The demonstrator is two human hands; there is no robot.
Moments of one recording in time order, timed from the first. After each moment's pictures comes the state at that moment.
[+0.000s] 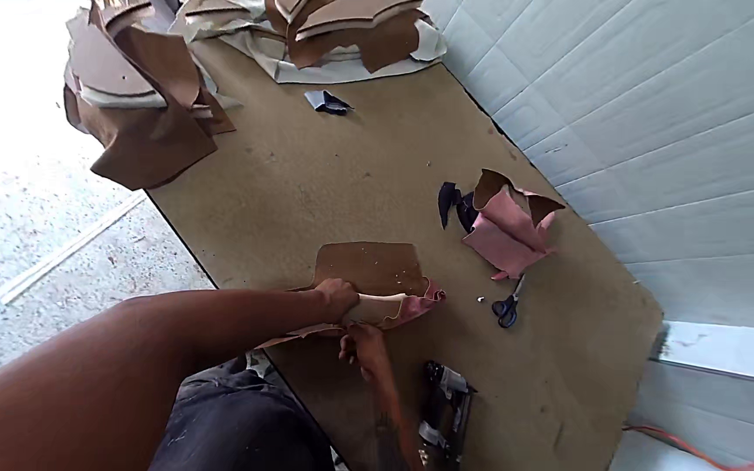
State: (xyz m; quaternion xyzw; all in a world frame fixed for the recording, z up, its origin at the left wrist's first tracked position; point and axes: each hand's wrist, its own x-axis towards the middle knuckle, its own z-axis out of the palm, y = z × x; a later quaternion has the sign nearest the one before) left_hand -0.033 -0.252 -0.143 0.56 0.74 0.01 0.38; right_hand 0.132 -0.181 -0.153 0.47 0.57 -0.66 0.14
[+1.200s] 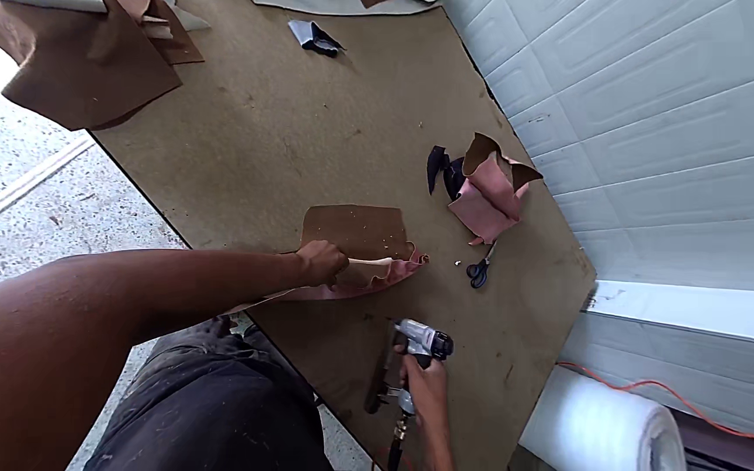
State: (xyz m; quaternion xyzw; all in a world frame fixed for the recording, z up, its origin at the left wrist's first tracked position) left_hand -0.038 -0.265 -0.163 0.59 0.74 0.10 0.32; right_hand 0.286 -0.144 -0.082 0.56 0.71 -0.43 -0.02
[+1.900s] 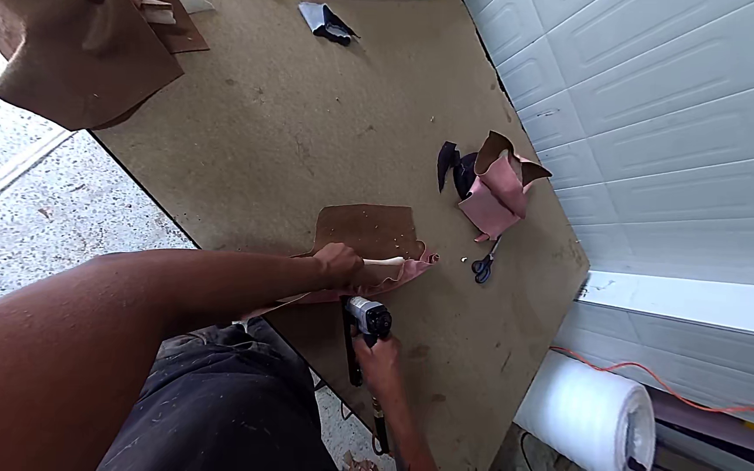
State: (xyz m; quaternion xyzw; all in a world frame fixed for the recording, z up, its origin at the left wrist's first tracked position) left_hand -0.046 -0.266 -0.161 0.59 0.72 0.11 0.35; right_hand 0.177 -0.239 -0.079 0.45 0.83 -0.28 0.17
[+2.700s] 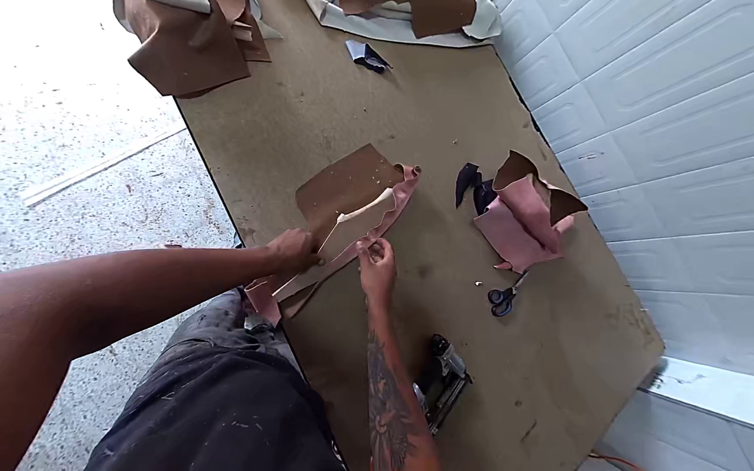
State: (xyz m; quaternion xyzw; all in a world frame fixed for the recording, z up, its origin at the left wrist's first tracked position) left_hand 0.007 -0.348 -0.163 0.33 0.86 0.18 0.36; right_hand 0.119 -0.142 -0.175 0.35 0.82 -0.45 -0.05
